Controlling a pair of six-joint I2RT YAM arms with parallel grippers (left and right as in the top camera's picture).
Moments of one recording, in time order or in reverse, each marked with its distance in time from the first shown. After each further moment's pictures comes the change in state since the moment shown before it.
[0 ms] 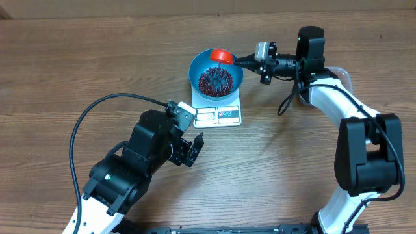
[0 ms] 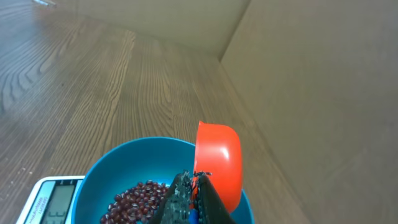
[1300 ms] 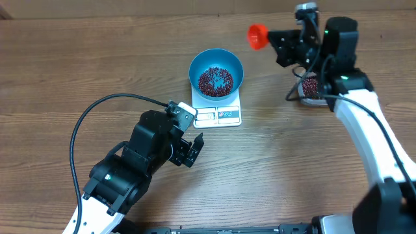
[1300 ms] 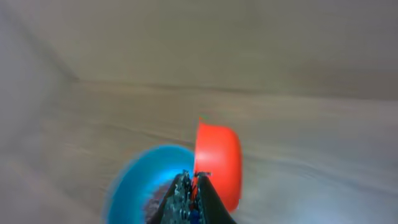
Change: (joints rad) left arm 0.000 0.000 -0.003 0.000 0.000 0.000; right arm -0.027 -0.354 0.025 -0.376 0.694 1.012
